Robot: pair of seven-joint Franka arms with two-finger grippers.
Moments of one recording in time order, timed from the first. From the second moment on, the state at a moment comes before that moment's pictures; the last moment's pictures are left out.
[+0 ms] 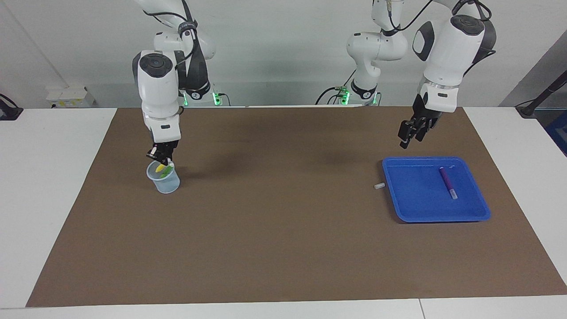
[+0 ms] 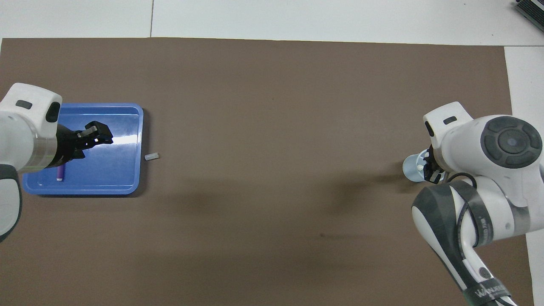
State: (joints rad) left arm -0.20 -0.16 0.05 -2.02 0.01 2.03 -0.56; right arm -0.13 -0.06 0.24 -2.12 -0.27 2.10 -0.91
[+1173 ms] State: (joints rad) left arm -0.07 -0.16 0.06 -2.03 0.01 2.02 -0.15; right arm -0.15 -0.06 0.24 -2.16 -0.25 2.10 -0.78
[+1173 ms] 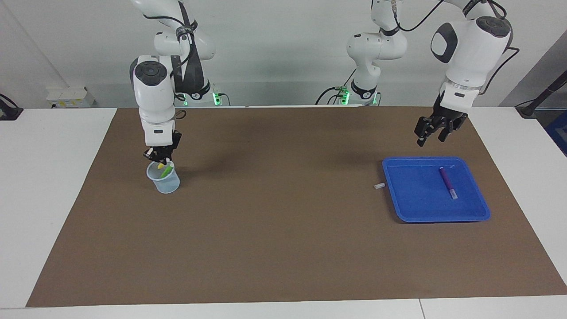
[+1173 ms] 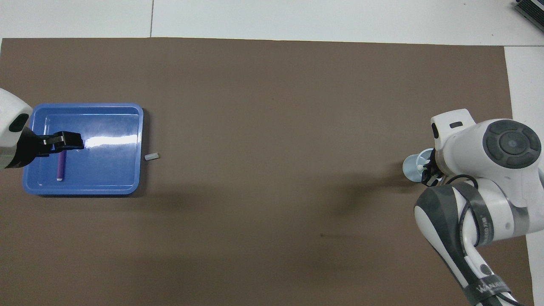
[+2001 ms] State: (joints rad) left arm 0.11 -0.04 0.07 -2.04 -0.03 2.10 0.17; right arm -0.19 -0.05 0.24 -2.18 -0.25 2.17 -0.78
